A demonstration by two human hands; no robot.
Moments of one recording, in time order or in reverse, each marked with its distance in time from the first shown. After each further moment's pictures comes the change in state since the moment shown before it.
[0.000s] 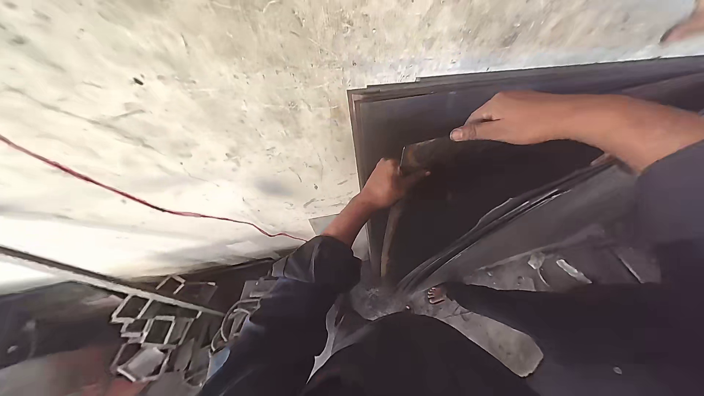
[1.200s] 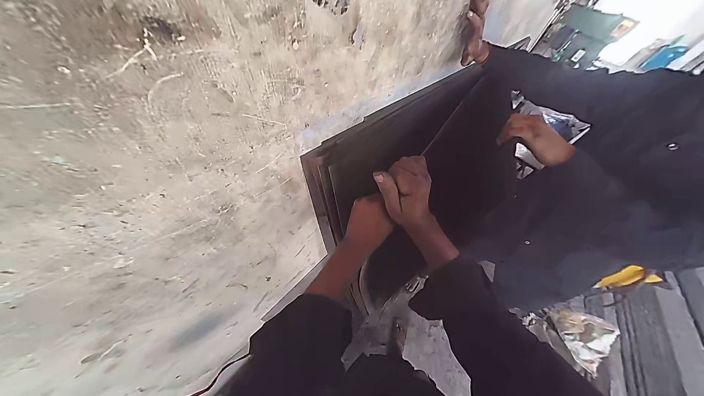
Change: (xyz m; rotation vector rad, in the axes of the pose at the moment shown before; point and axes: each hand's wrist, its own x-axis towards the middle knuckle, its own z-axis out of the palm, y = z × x) left_hand 0.043 -0.056 -0.035 0.005 -0.293 0.198; right_hand 0.127 -0.121 0.129 -0.001 1.448 0.187
